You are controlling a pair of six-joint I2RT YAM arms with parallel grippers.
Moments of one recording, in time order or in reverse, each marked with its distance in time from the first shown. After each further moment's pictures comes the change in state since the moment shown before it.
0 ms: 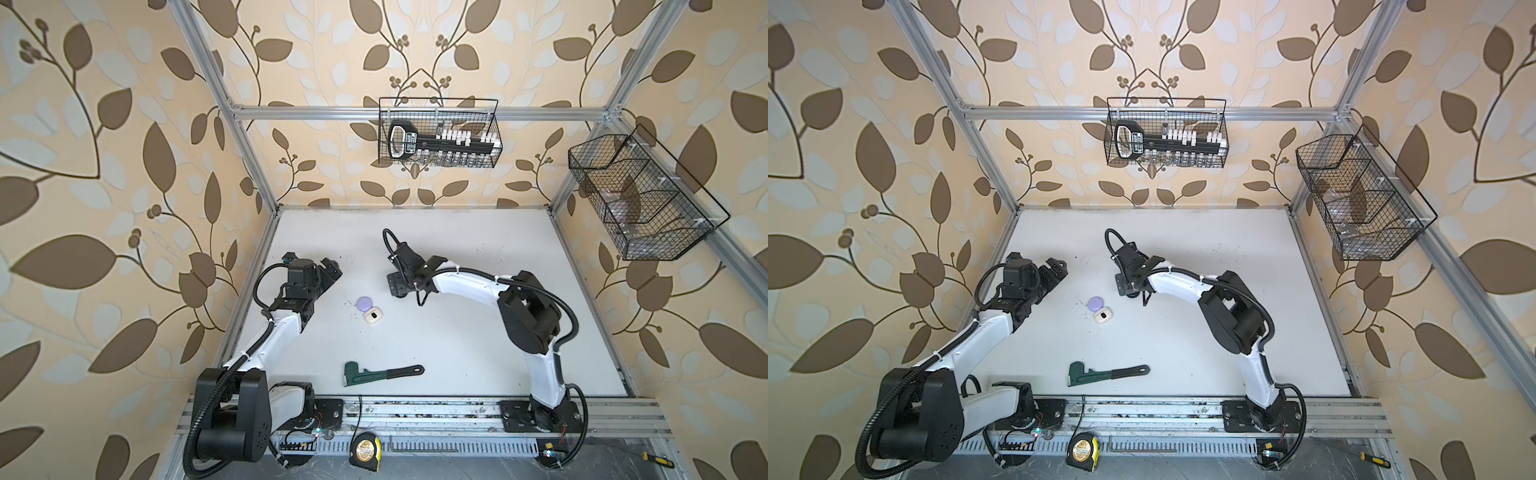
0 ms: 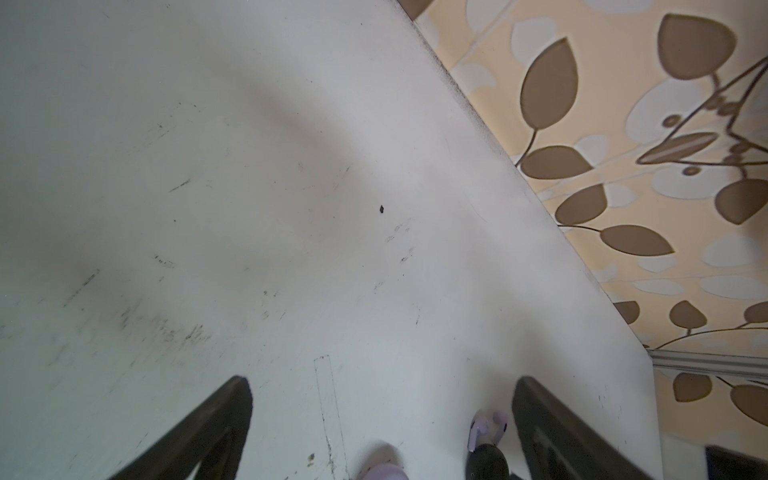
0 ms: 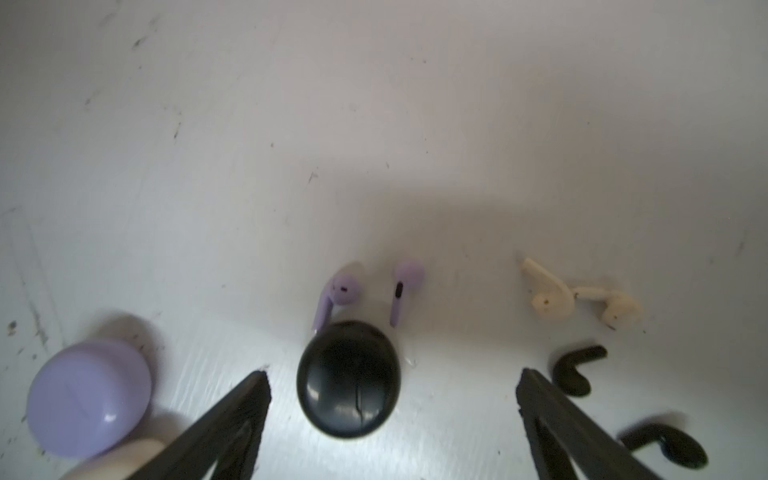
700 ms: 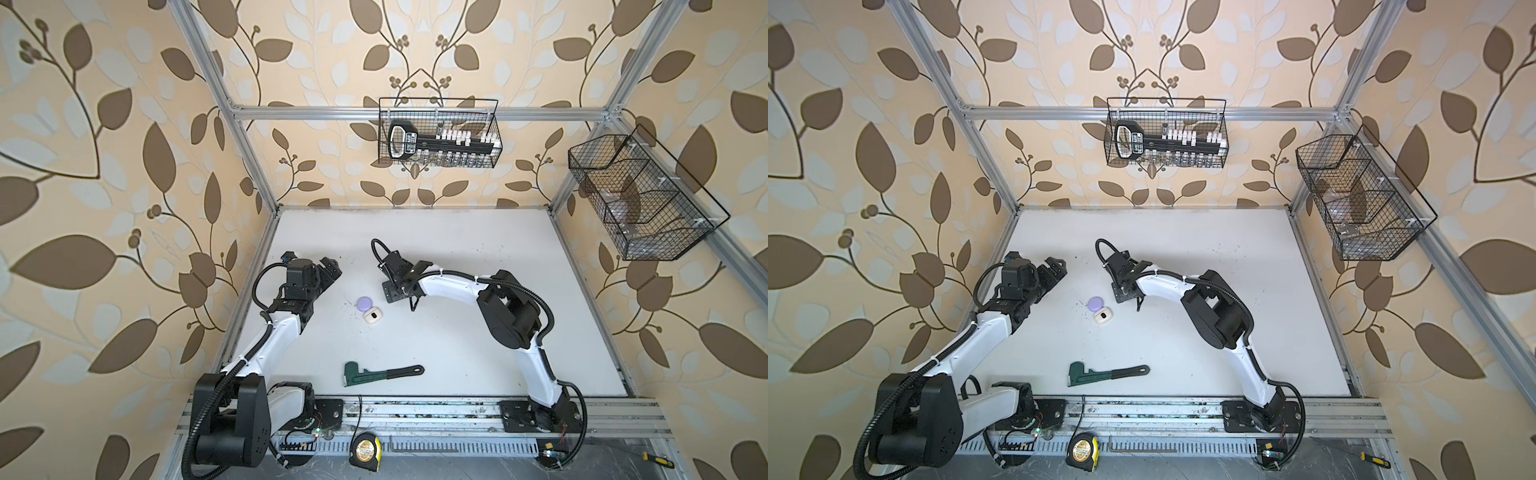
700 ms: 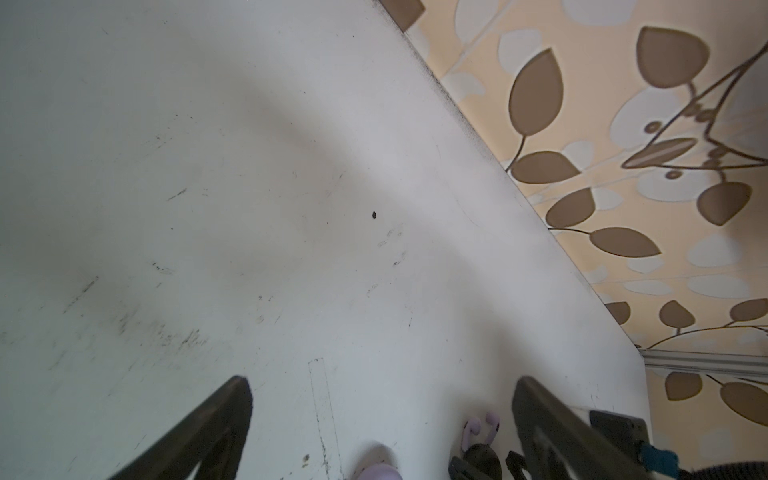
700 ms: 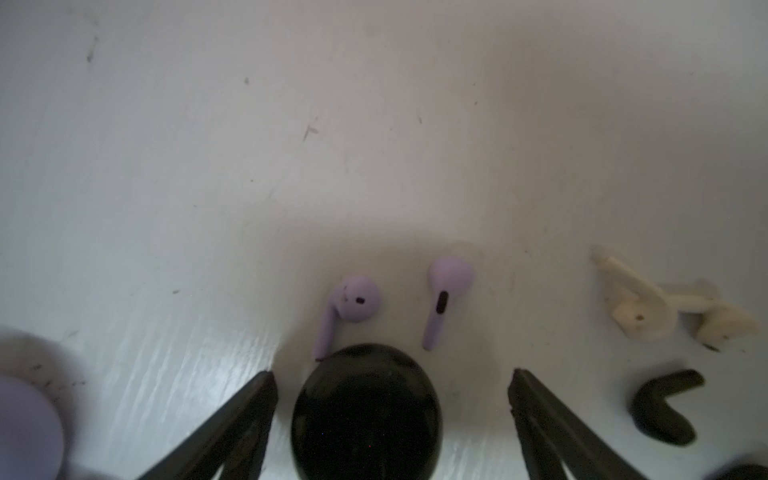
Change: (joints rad) left arm 0.000 -0.023 0.000 -0.001 0.000 0.003; right arm 0.034 0.089 0.025 -0.032 -0.003 0.002
